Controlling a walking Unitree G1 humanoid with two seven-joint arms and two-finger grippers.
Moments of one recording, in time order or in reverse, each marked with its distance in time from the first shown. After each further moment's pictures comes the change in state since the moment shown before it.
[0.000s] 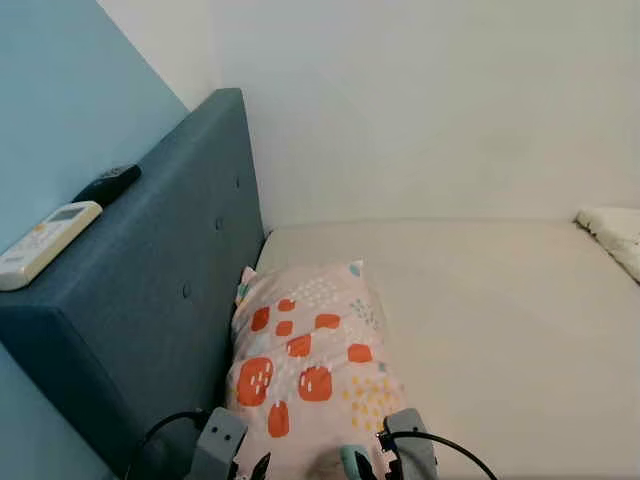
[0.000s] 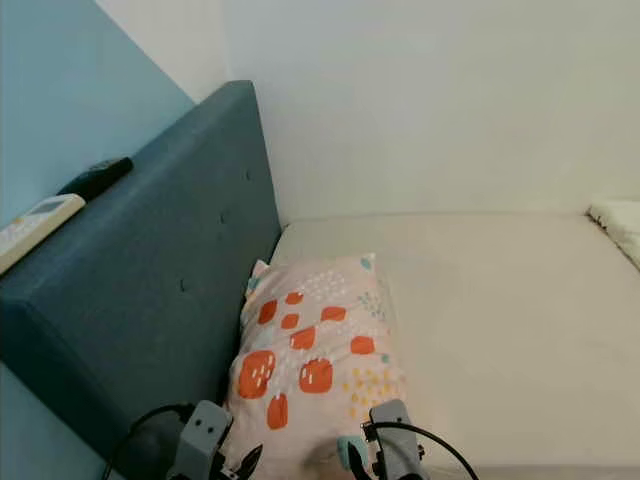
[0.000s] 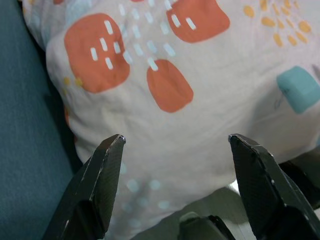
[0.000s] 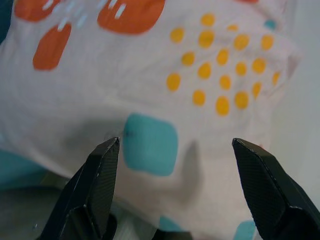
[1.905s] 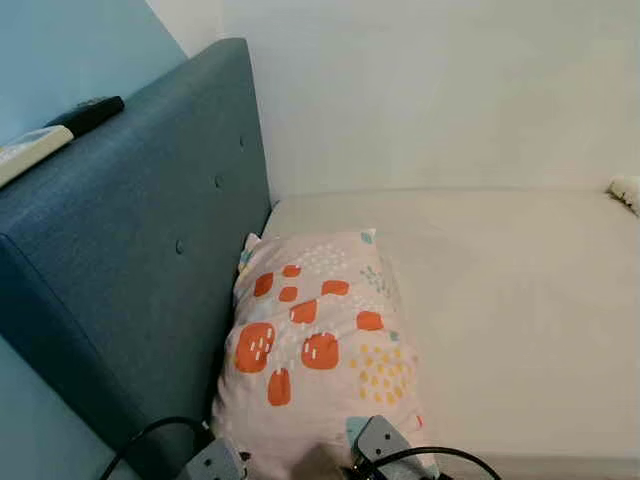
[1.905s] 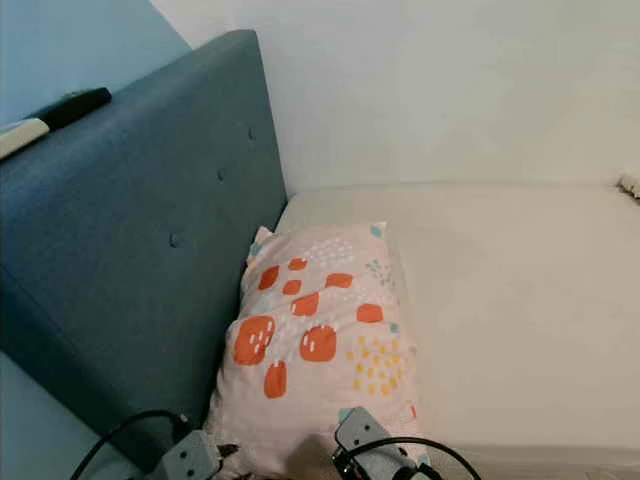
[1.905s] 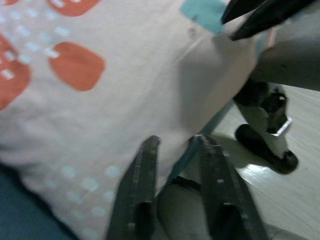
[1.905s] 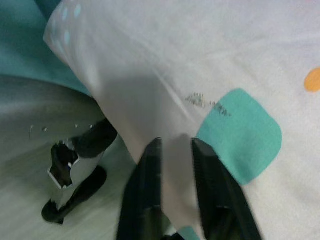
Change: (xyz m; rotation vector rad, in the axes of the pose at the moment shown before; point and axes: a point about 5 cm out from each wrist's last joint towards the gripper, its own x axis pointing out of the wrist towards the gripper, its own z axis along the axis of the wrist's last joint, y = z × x) left arm -0.044 0.002 0.024 0.364 -0.096 -0.416; right arm -0.019 0.011 0.035 -0.393 0.012 0.372
